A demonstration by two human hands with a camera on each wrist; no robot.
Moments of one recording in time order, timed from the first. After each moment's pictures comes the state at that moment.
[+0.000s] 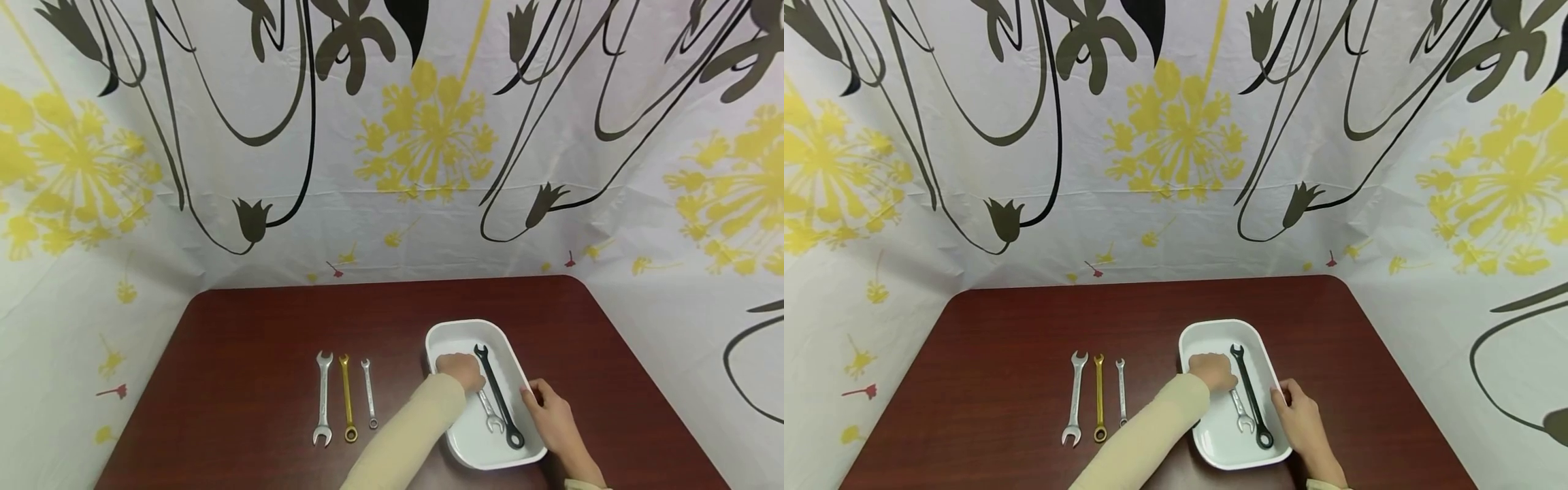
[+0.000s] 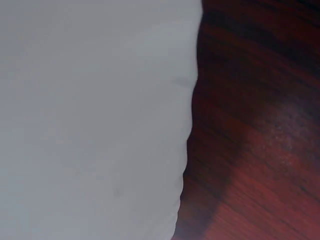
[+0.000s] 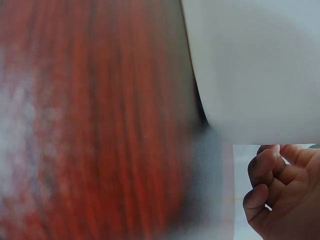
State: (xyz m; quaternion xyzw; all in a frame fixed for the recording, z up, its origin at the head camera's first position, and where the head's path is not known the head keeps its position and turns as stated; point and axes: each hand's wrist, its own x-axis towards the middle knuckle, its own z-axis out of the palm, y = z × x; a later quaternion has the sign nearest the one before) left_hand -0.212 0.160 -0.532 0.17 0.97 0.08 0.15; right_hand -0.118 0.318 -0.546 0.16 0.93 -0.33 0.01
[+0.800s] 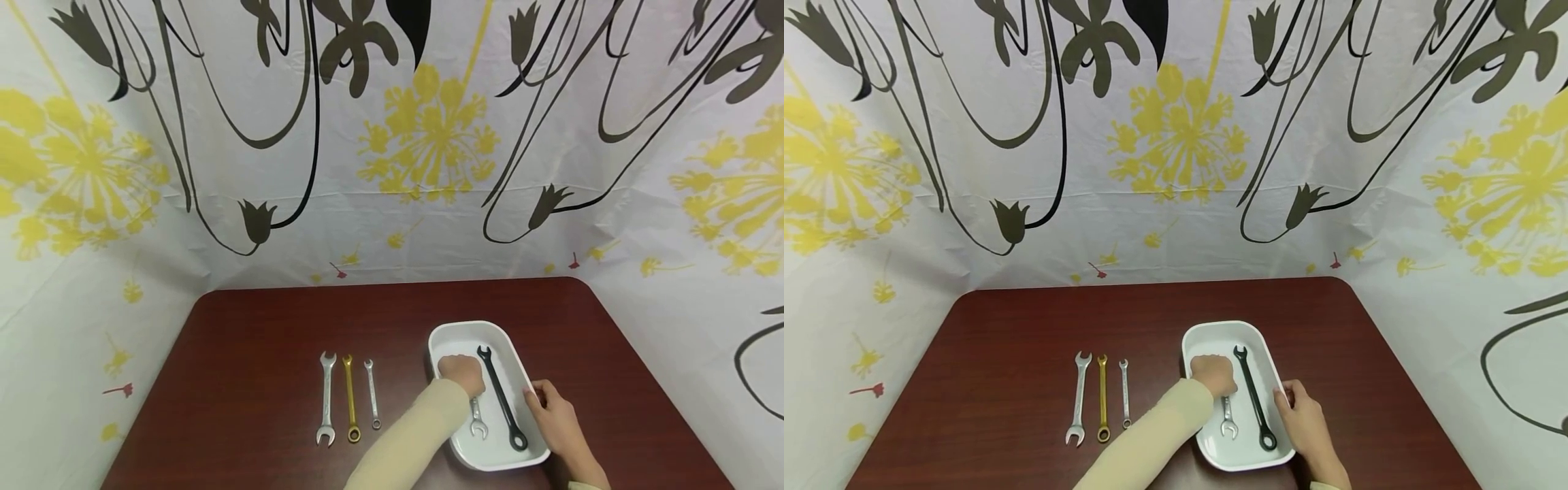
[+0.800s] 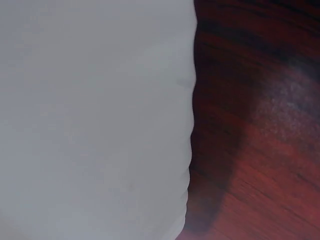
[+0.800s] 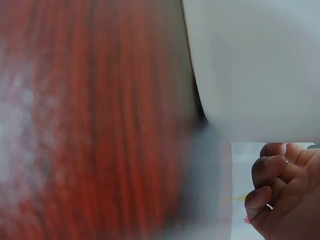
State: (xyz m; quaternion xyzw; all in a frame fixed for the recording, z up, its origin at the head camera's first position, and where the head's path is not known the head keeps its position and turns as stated) left_hand -0.204 0.157 -0.525 0.18 0.97 0.06 0.12; right_hand -0.116 0.317 -0.540 0.15 0.94 -0.32 0.01
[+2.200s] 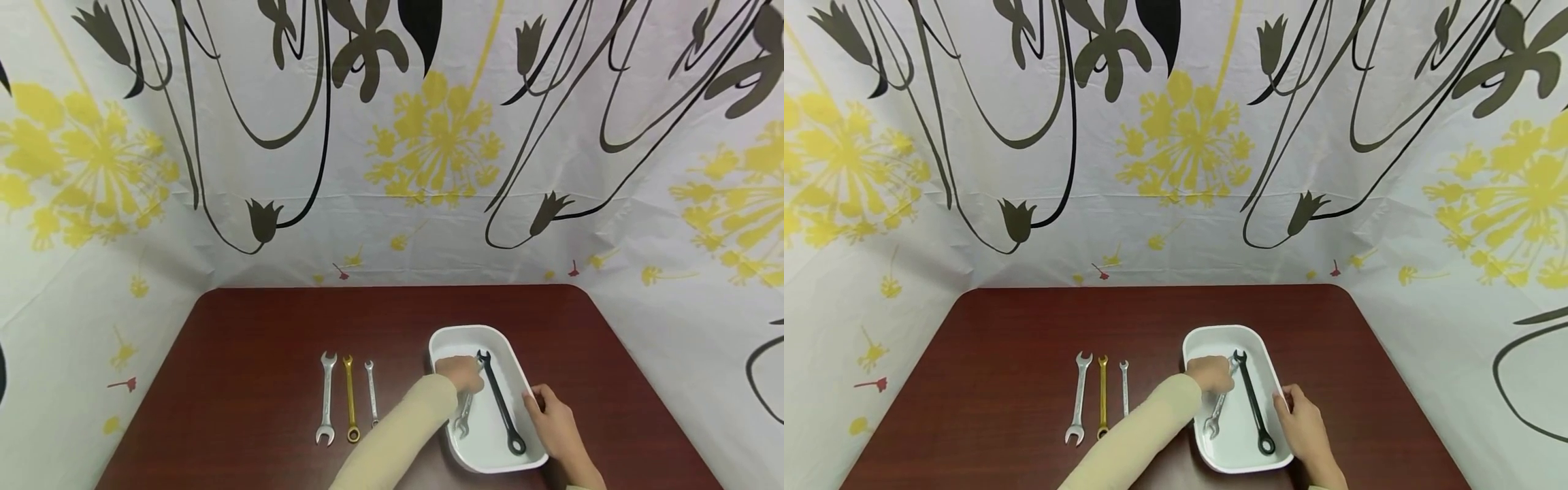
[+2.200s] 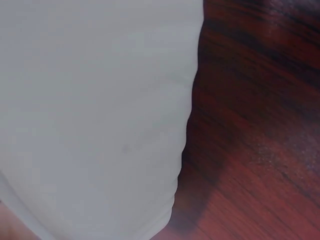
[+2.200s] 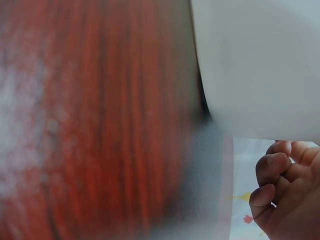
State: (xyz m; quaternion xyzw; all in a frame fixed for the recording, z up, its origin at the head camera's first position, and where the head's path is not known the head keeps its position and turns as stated) left_hand -0.212 0.140 -0.519 0.18 0.95 0.17 0.18; right_hand -0.114 0.314 -0.541 0.14 0.94 -0.31 -0.01
